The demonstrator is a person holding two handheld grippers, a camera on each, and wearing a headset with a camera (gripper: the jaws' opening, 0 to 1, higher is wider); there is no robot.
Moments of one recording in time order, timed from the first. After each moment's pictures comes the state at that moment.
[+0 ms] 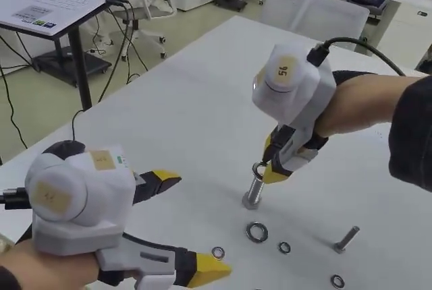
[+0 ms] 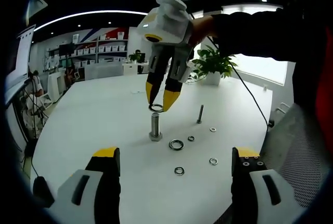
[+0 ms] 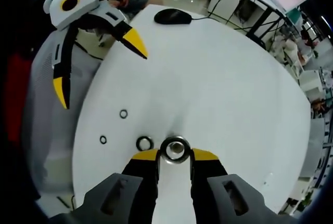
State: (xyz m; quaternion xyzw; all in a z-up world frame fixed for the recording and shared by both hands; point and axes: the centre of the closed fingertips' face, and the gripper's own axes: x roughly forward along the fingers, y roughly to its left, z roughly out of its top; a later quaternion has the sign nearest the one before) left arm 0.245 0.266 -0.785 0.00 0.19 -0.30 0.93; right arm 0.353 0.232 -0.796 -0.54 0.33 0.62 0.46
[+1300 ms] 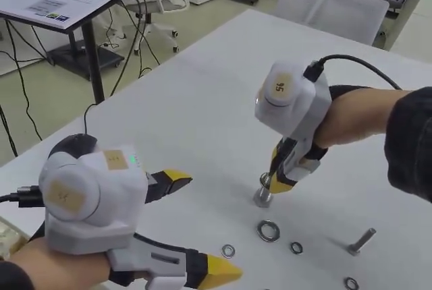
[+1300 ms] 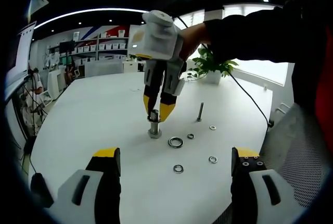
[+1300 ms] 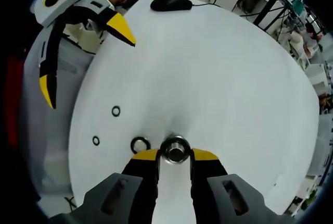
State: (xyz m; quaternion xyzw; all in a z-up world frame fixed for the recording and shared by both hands) left arm 0.247 0.261 -0.790 0.00 0.20 -0.30 0.93; right arm 0.361 0.229 -0.833 -0.54 0.36 0.62 0.44
